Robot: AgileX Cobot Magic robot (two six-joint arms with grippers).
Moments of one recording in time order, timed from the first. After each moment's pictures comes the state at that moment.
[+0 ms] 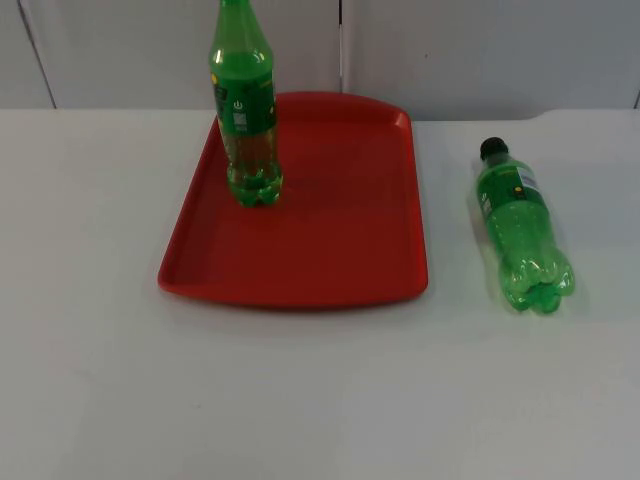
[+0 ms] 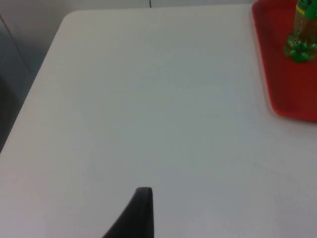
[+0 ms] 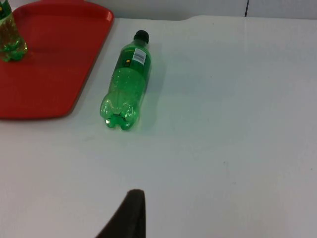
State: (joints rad) right arm 0.14 0.00 -0.52 -0.02 1.08 0.01; left arm 0.07 0.00 -0.50 -0.01 1.08 0.05
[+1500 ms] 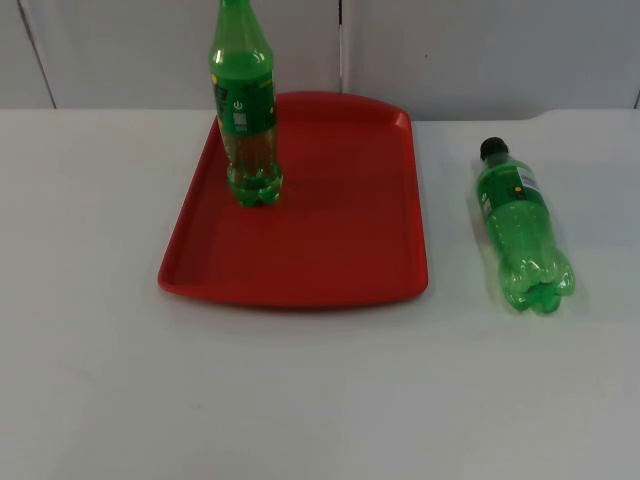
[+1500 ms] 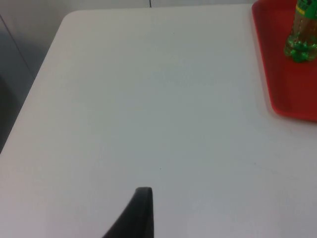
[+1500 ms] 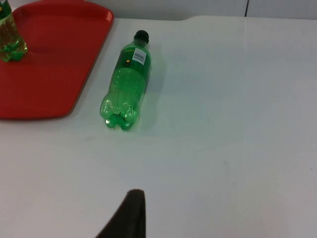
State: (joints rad) right arm 0.14 0.00 -0.52 -0.02 1.08 0.01; left arm 0.07 0.00 -0.50 -0.01 1.08 0.05
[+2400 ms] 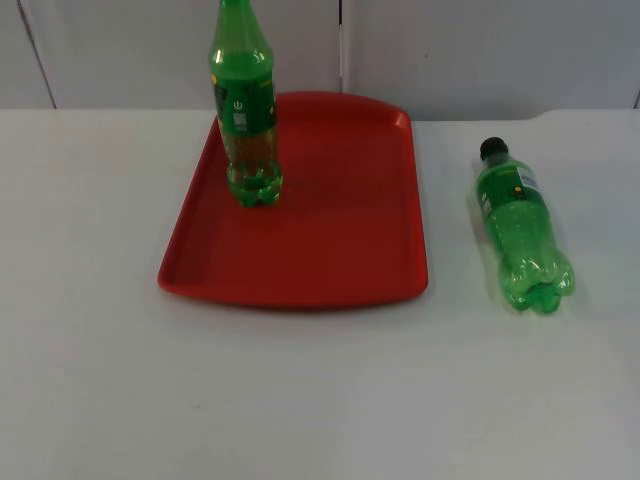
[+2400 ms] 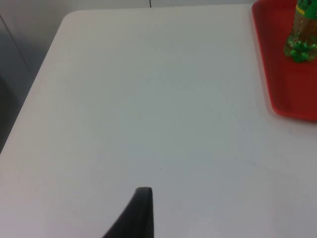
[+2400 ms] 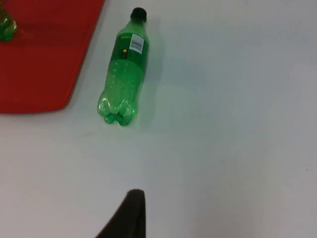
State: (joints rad) right arm 0.14 0.55 -0.84 -0.02 1.08 0.01; left arm 0.07 0.00 -0.50 -0.01 1.08 0.05
